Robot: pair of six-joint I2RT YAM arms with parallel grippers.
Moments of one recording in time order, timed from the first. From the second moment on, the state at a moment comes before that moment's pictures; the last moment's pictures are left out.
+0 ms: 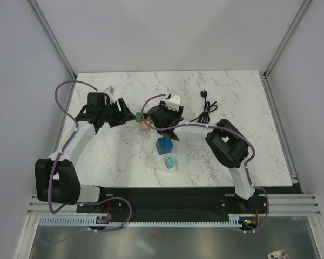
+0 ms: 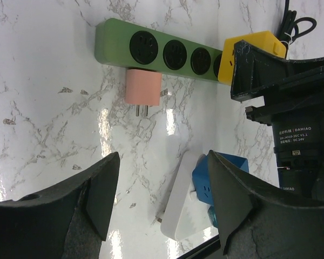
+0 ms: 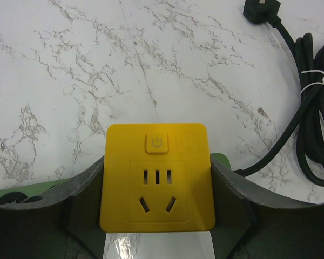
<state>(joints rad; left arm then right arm) -0.10 1.36 1.00 -0.39 0.39 -0.44 0.86 2.10 1.41 0.02 1.01 0.69</state>
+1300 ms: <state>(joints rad) -0.10 1.31 0.99 -0.39 0.30 -0.44 0.88 2.10 1.27 0.30 0.97 0.47</state>
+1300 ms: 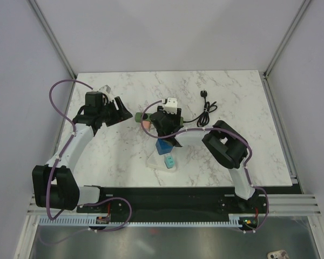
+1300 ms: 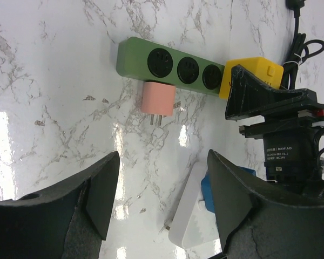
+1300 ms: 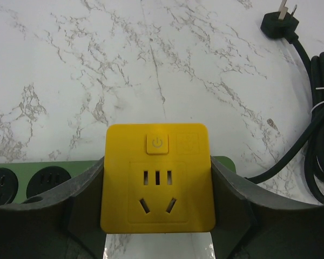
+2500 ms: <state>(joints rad) -0.10 1.24 1.04 -0.46 0.27 -0.44 0.87 2.00 1.43 -0.14 0.64 0.43</state>
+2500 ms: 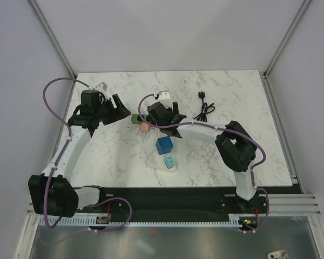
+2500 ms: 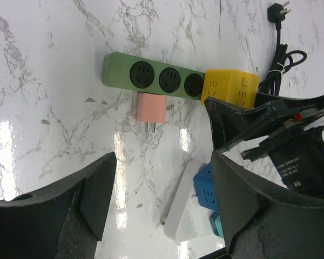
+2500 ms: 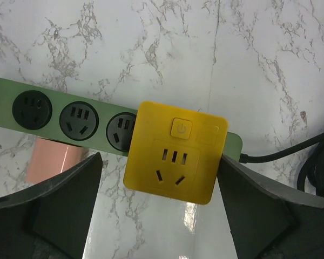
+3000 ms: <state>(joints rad) -0.10 1.27 1.04 -0.47 0.30 -0.44 0.83 1.95 1.59 -0.31 0.52 0.40</state>
